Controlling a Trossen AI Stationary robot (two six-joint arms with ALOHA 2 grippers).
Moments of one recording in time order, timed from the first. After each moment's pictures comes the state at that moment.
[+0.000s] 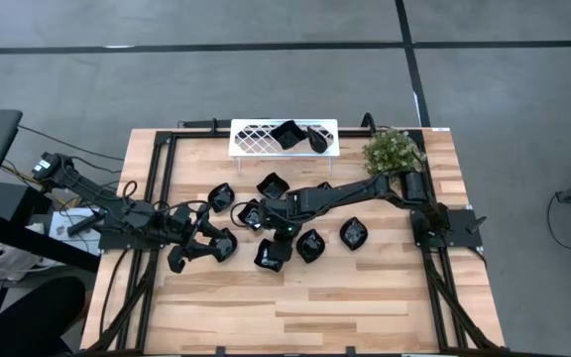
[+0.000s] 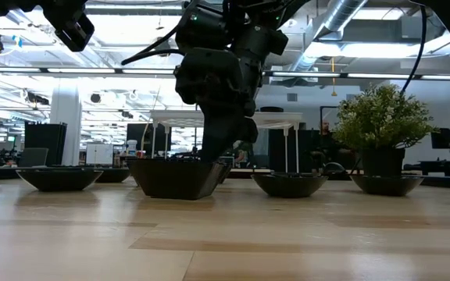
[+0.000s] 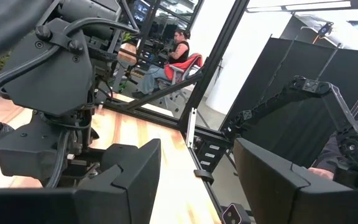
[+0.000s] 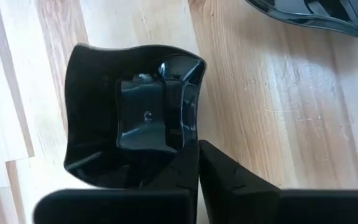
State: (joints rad) left arm -0.50 0.81 0.26 0.46 -0.24 -0.37; right arm 0.04 2.11 1.62 -0.67 -0.22 0.32
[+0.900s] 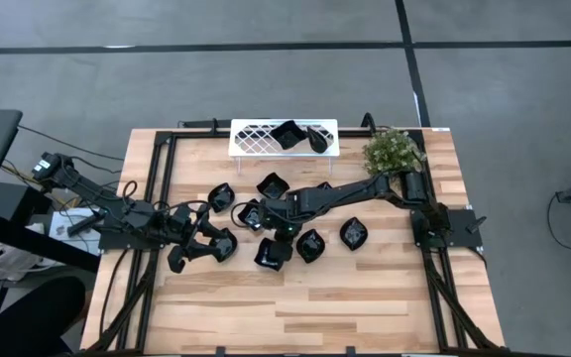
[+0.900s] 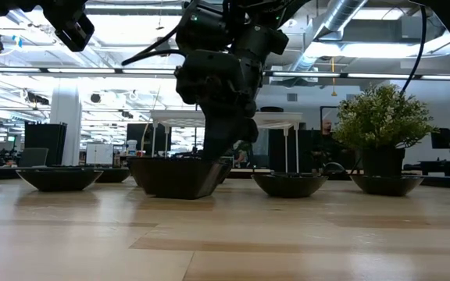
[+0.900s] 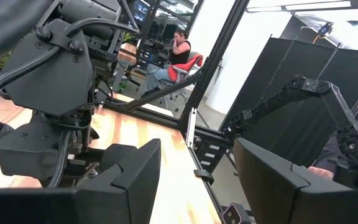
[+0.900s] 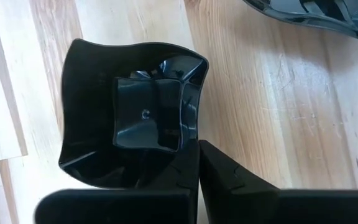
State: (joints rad) left arm -0.50 0.81 0.26 0.46 -0.24 -0.37; right arm 0.04 2.11 1.62 -0.68 -0.20 0.31
